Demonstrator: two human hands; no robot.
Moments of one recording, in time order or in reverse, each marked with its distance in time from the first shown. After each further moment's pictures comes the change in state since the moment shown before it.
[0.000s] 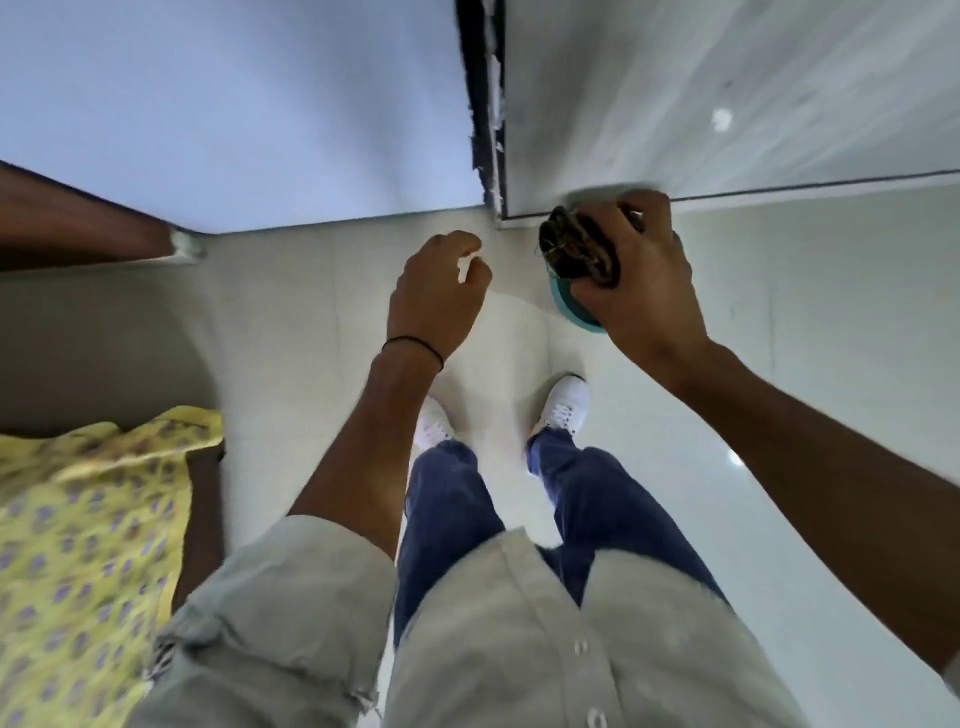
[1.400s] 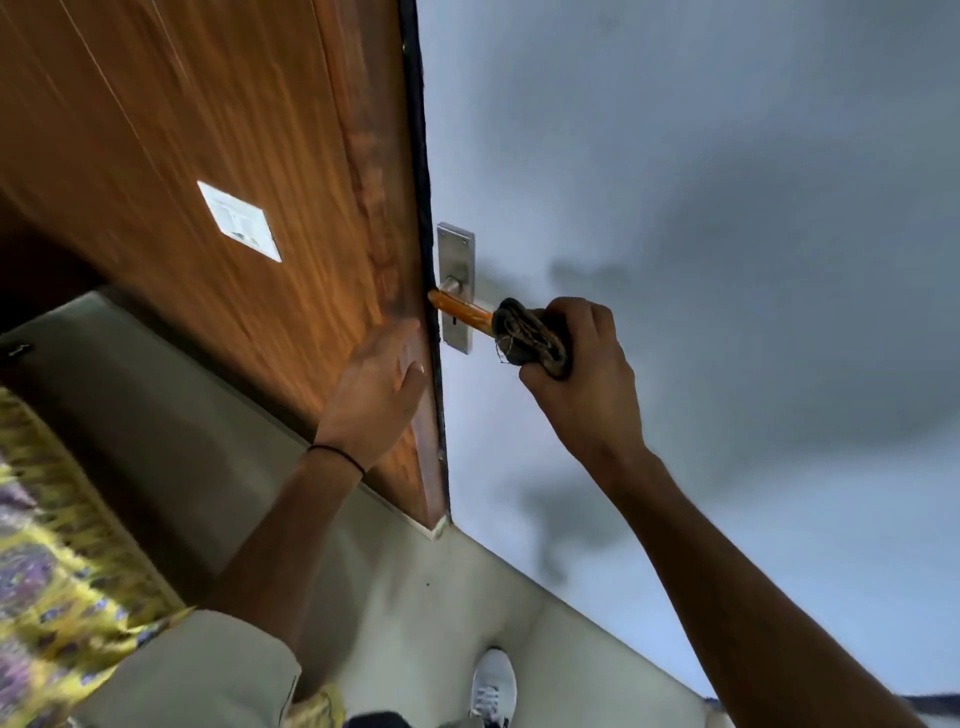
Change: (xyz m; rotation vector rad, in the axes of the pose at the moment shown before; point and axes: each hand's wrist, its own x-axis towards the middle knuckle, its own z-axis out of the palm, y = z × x) left_hand 0.050 -0.275 -0.654 0.041 0.801 0.031; right_hand 0.174 -0.709 0.185 0.161 0.077 -0.822
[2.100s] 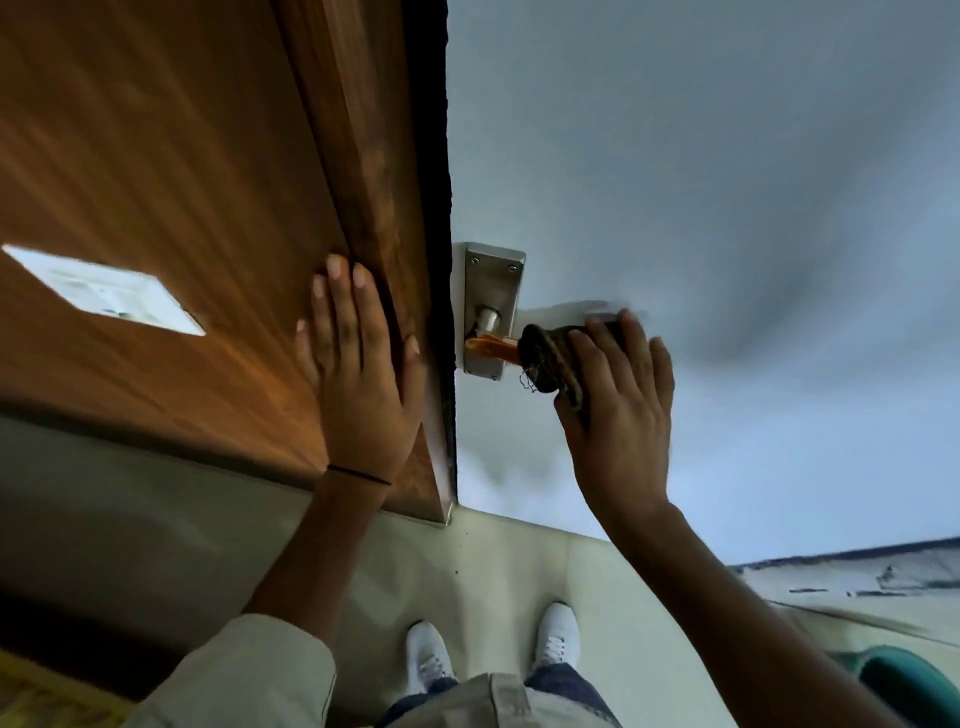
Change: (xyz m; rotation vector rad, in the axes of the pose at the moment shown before) left_hand 0.136 -0.113 0.027 0.215 0.314 0.299; right_hand 0.035 -0.005 0.126 -0.584 0.234 0.114
